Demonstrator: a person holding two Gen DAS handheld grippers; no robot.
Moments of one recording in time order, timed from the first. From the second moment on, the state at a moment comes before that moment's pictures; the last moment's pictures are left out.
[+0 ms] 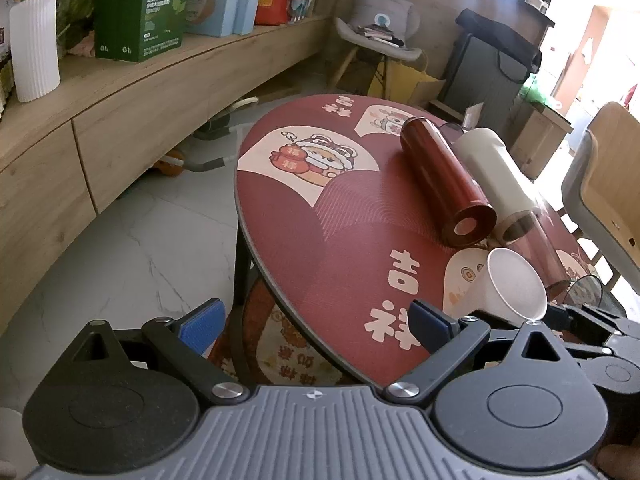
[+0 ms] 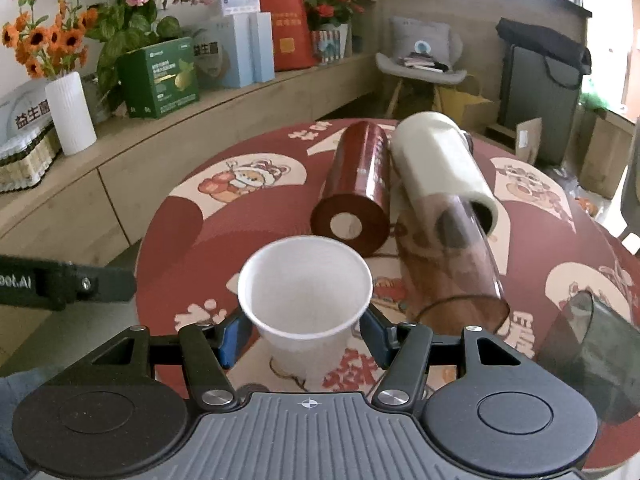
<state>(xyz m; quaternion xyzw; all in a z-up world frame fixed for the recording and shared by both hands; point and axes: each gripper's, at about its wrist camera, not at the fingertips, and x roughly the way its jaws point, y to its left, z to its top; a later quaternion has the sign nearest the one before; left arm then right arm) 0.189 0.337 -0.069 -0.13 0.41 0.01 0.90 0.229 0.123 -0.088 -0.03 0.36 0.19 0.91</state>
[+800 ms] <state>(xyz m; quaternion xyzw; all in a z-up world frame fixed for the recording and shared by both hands) 0.113 0.268 -0.010 -0.01 0.38 -0.01 0.92 0.129 0.030 -0.036 0.02 0.36 0.08 0.93</state>
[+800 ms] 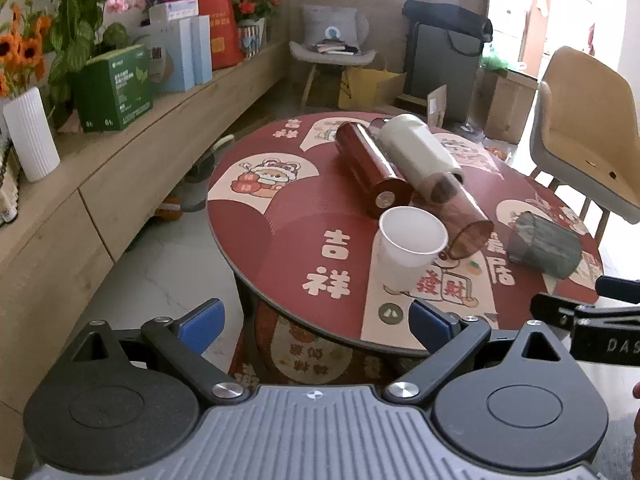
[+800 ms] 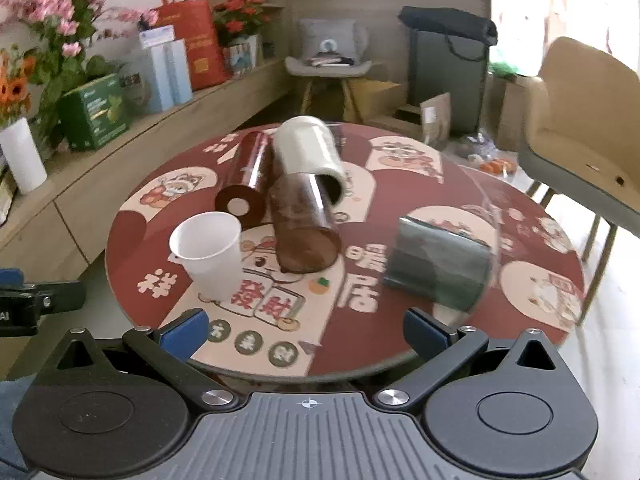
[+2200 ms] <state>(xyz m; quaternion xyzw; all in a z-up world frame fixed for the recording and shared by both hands) 0.063 0.255 0.011 0.01 0.36 0.01 0.93 0.071 0.005 -0.020 0.04 0.34 0.06 0.94</state>
